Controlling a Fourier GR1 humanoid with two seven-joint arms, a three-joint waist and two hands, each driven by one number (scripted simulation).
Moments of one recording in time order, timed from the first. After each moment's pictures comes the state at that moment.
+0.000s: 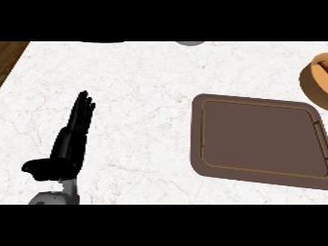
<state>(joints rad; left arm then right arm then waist) -0.04 0.05 -0.10 -1.58 0.01 0.14 -0.11 -0.85 -0.76 -0.35 -0.35 1.02 -0.01 -0.58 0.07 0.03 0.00</state>
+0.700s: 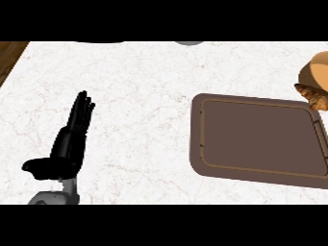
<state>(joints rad) -0.05 0.05 -0.09 -1.57 0.01 0.14 -0.12 -0.94 -0.78 -0.57 -0.15 0.81 0.19 -0.70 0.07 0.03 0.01</state>
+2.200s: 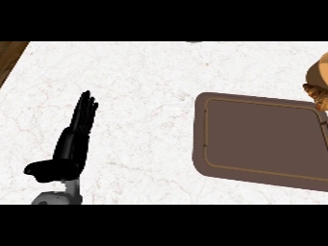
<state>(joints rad) -0.05 0.03 -0.11 -1.58 0.01 0.13 -0.13 -0.83 -1.01 -0.89 -0.12 0.49 0.42 -0.67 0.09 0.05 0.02</state>
